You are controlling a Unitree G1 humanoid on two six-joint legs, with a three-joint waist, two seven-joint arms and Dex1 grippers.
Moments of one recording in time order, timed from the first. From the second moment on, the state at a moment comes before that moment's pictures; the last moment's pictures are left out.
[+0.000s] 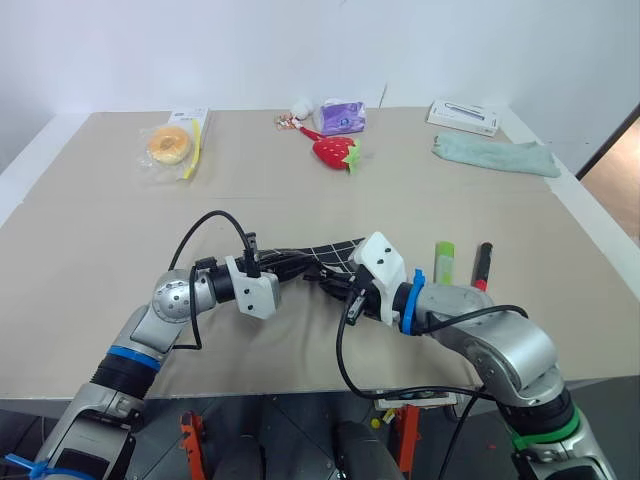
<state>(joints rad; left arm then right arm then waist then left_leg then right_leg) -0.49 0.53 -0.24 0.23 0.15 -0.71 -0.71 -0.44 -0.50 0.19 -0.57 0.48 1.00 0.50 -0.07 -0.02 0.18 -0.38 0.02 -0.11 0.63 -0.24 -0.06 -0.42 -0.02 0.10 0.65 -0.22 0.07</state>
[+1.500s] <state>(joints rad) -0.61 0.44 -0.15 0.27 -0.09 -0.45 -0.76 -0.28 -0.56 -0.30 -0.30 0.32 1.14 0.11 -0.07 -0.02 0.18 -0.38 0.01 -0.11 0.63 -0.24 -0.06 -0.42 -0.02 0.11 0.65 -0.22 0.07</state>
